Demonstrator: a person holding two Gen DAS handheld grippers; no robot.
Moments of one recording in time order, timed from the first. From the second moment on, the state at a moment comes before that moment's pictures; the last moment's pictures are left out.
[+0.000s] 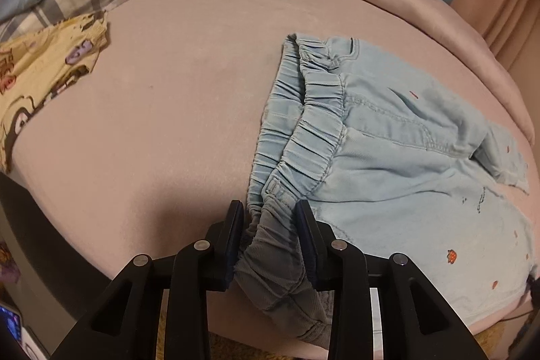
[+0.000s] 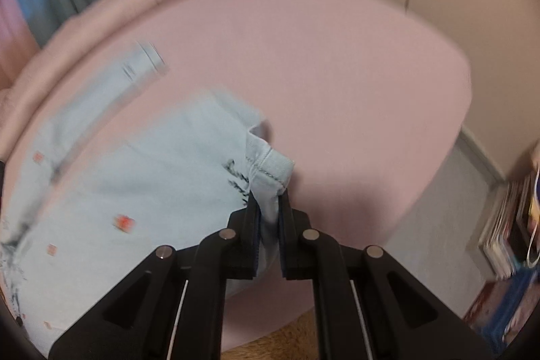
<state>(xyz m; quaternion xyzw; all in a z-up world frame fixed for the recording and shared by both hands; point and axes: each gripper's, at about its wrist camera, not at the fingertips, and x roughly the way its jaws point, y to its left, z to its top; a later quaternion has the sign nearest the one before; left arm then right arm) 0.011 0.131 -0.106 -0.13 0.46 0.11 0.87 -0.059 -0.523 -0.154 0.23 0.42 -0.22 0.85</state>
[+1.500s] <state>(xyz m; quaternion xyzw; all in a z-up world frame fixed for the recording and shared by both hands) 0.139 0.166 -0.057 -0.18 0.47 0.10 0.86 0.105 -0.534 -0.048 0.16 0.47 -0.11 0.86</state>
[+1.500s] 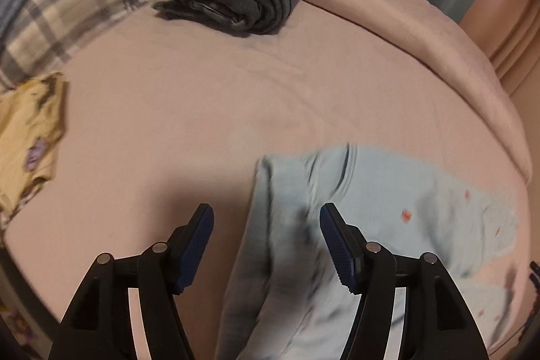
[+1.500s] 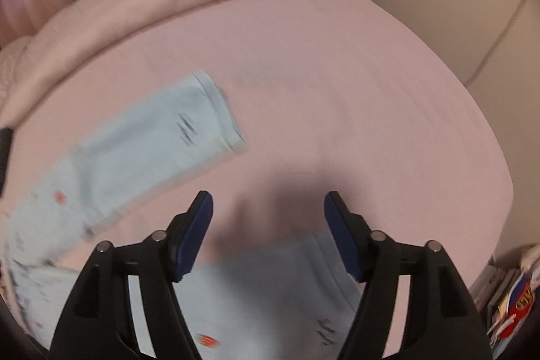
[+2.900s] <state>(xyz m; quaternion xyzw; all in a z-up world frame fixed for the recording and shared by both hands) 0.101 0.137 0.006 -0.23 0.34 -0.03 0.91 0.128 -0.531 0.041 0.27 0.32 0.06 0.91</state>
